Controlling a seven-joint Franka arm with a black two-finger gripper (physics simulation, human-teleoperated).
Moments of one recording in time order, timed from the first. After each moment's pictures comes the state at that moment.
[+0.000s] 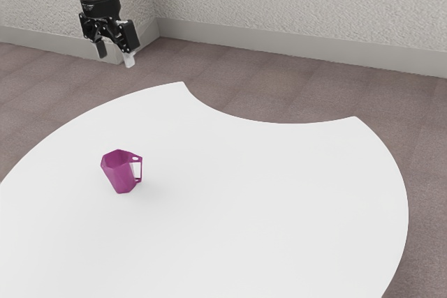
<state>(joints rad) -0.07 0.12 0.16 -1.37 0.01 1.51 0.22</state>
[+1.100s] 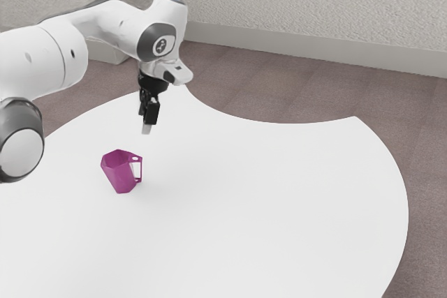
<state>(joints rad) -0.13 0.52 0.17 -1.35 0.21 1.56 0.83</state>
